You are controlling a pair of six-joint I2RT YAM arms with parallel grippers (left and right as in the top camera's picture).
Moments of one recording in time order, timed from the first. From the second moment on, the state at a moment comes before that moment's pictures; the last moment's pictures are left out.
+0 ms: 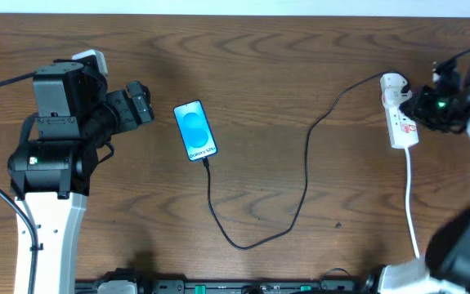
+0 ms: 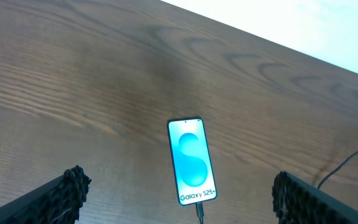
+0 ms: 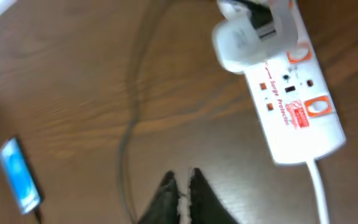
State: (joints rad) left arm 0.01 1.19 1.32 -0.86 0.12 -0.30; right arm -0.38 1.65 1.42 -0.90 -0.46 0.06
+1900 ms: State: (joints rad) left arm 0.01 1.19 1.32 -0.86 0.12 -0.30; right arm 0.02 0.02 0.02 -0.09 -0.20 -0.19
